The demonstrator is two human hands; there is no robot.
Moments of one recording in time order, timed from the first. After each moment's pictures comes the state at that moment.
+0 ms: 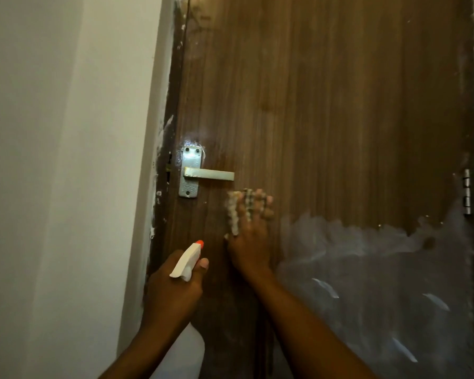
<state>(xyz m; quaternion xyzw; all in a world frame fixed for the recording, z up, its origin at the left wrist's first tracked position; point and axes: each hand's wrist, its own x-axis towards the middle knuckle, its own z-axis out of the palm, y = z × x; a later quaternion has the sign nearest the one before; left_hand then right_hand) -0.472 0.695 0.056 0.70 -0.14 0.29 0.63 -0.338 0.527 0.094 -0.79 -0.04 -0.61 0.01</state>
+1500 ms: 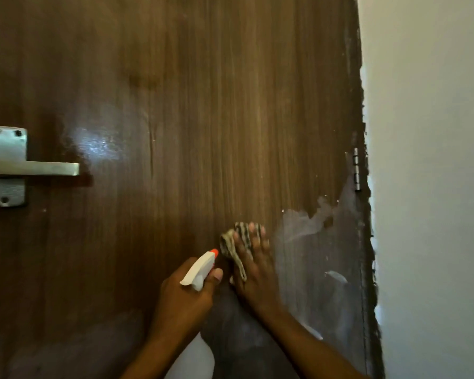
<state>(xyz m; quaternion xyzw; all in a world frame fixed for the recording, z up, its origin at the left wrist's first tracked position) -0.450 0.486 0.060 0.70 -0.32 0.20 0.61 -0.379 0.271 0.006 -0.77 -0.04 -0.64 -0.06</state>
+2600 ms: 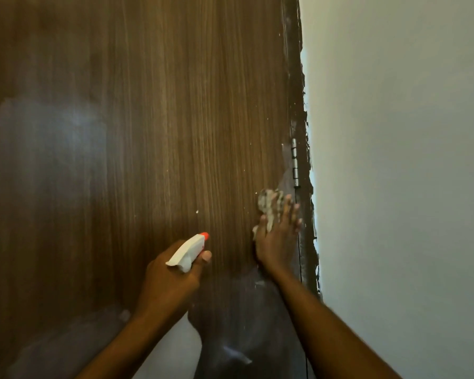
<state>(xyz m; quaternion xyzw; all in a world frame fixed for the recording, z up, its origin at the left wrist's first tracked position) -0.475 0.303 0.076 0.71 -0.31 0.18 0.60 -0.420 0.040 0.070 -0.71 0.21 -0.65 0.17</state>
